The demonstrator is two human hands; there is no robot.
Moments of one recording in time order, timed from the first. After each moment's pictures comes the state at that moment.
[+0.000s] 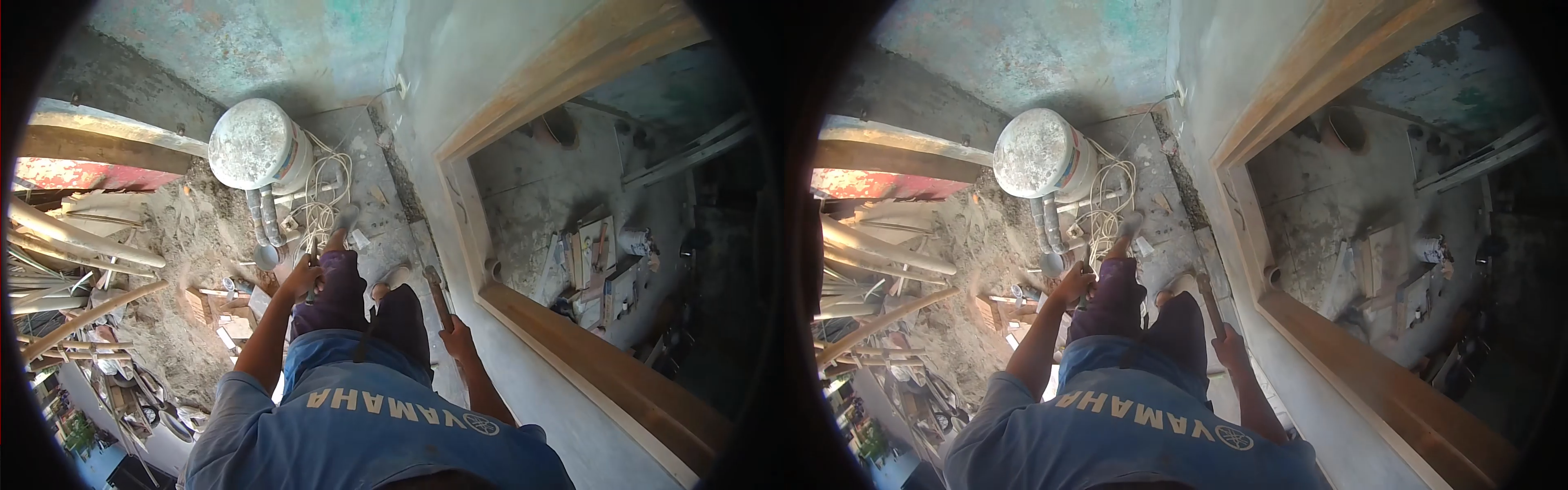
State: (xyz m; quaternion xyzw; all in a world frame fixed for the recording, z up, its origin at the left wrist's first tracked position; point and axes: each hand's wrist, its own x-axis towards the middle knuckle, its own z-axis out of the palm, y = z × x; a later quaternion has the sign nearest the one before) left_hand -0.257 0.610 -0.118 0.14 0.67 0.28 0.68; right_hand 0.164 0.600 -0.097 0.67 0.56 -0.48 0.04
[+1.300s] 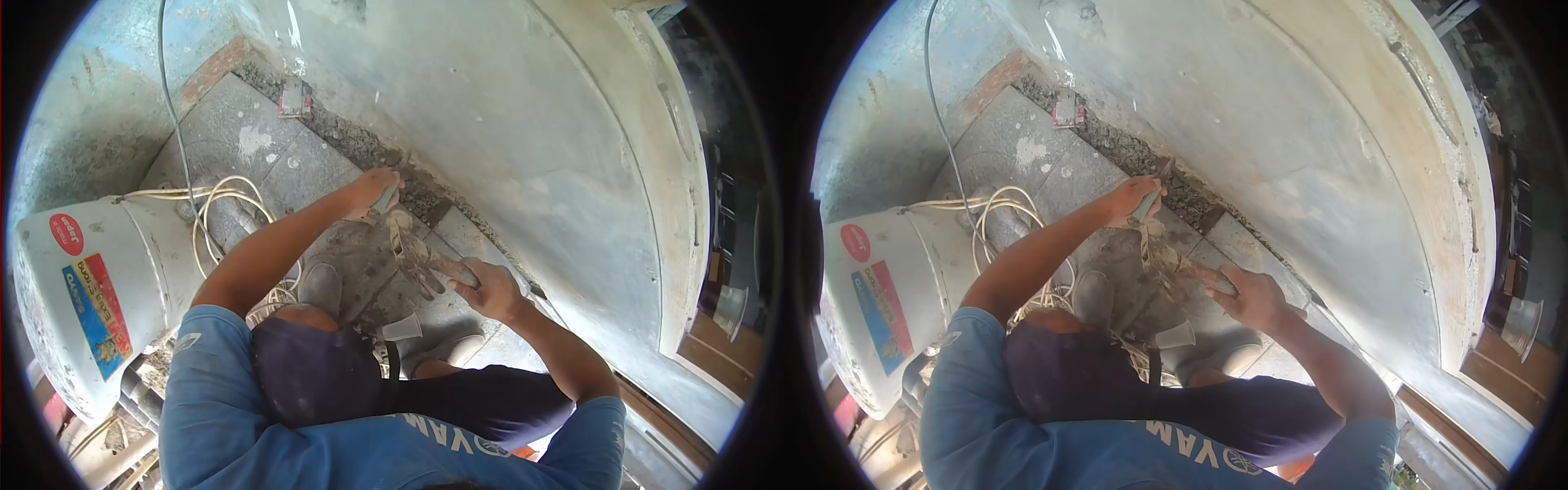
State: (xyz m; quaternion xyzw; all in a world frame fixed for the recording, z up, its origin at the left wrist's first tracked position) left_hand -0.156 0.957 -0.733 0.41 0.32 0.07 0.85; right_hand 0.065 0.762 -0.591 0.64 0.68 -0.34 -0.04
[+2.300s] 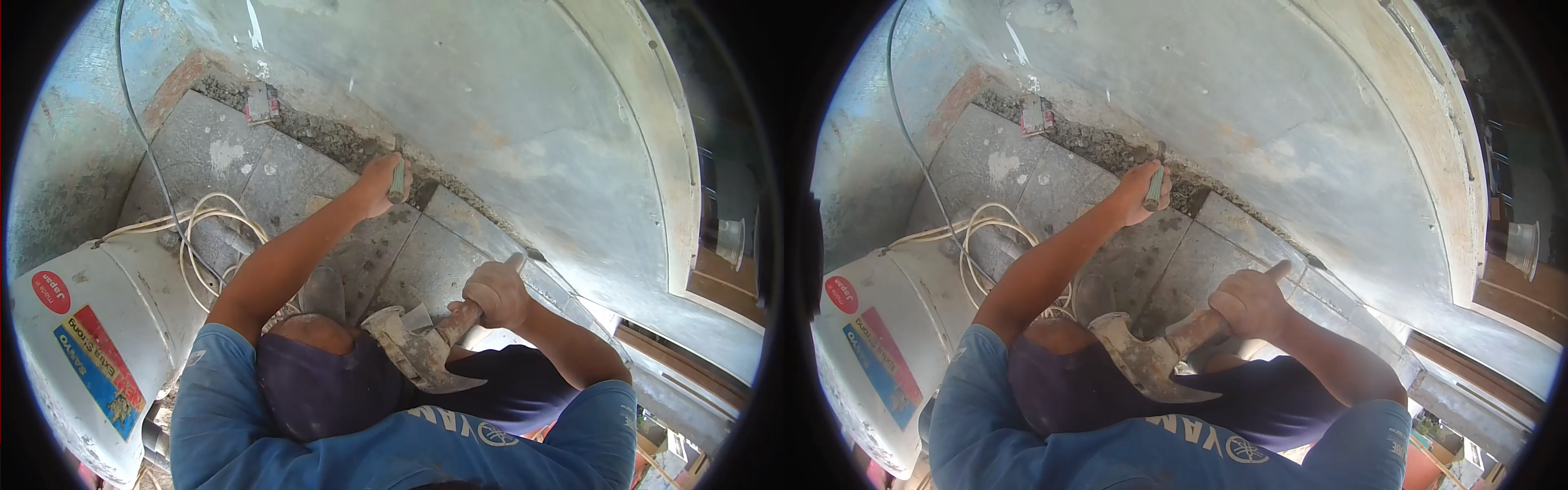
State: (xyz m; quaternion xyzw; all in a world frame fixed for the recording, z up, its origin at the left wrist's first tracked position) left_hand -0.117 0.940 -0.726 0.13 0.30 0.16 0.93; right_hand 0.023 0.744 -0.558 0.48 0.84 -0.17 -0.18
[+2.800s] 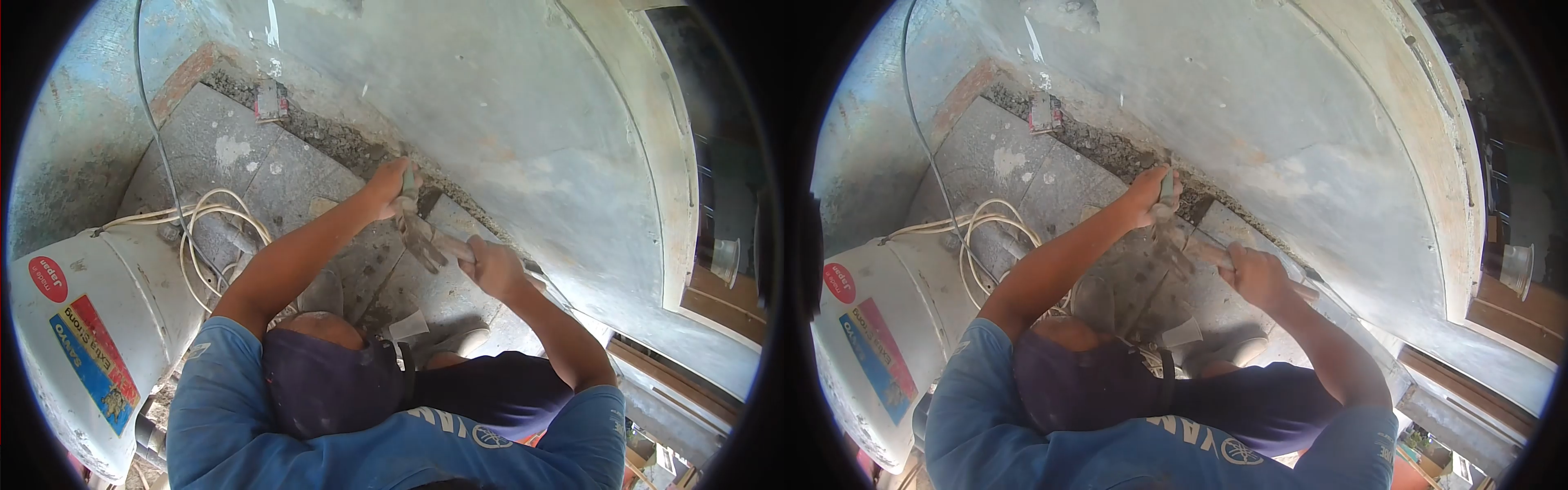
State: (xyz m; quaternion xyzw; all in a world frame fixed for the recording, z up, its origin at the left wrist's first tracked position) left_hand -0.105 0.943 -0.744 0.08 0.31 0.18 0.93; right_hand 0.041 0.767 -0.594 0.69 0.69 -0.20 0.08
